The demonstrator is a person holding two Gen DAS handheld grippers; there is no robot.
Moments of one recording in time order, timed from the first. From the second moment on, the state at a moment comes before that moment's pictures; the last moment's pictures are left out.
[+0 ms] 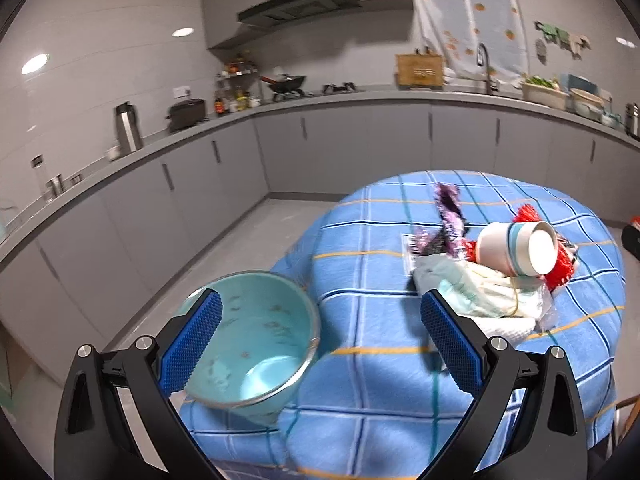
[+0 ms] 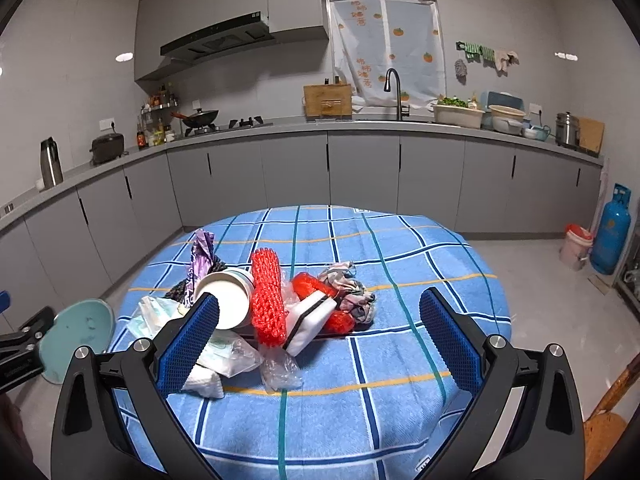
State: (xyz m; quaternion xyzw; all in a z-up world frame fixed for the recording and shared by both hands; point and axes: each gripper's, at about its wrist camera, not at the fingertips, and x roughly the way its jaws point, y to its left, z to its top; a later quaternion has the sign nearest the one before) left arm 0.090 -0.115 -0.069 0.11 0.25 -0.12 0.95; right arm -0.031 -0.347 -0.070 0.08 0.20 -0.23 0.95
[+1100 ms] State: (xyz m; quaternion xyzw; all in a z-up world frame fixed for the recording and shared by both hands) left arm 0.124 -0.207 -0.090 0.09 0.28 -0.28 0.91; right arm -0.010 -0.360 -0.112 0.08 0.24 -0.24 0.94
